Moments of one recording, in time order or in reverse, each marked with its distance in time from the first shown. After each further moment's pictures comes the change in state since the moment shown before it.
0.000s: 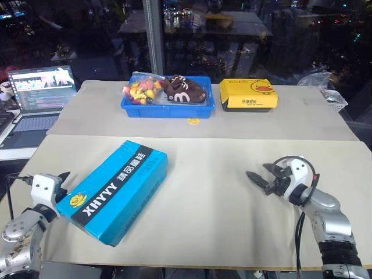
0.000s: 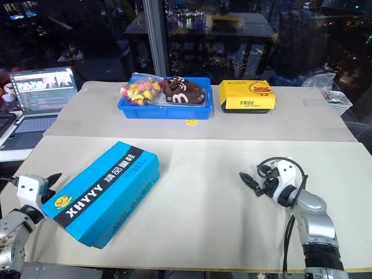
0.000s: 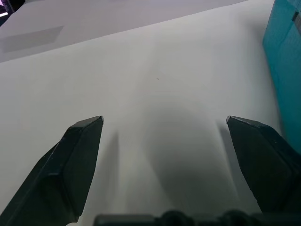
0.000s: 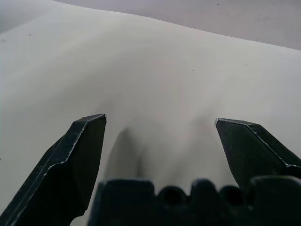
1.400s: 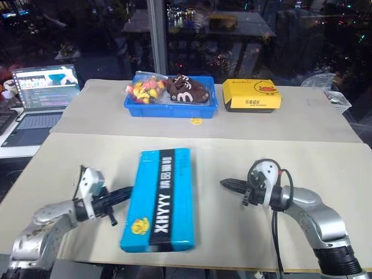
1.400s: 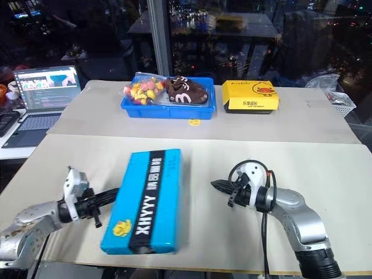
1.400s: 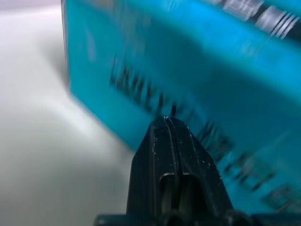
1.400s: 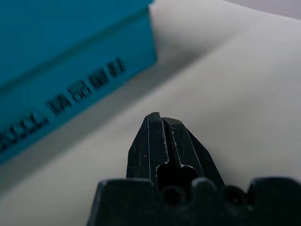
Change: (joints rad) left arm -0.037 0.060 -0.268 -0.472 -0.301 0.484 -0.297; right arm 0.045 -0.047 0.183 -0.450 0.140 0.380 0.110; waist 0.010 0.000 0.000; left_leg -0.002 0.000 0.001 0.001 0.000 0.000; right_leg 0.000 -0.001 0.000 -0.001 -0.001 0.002
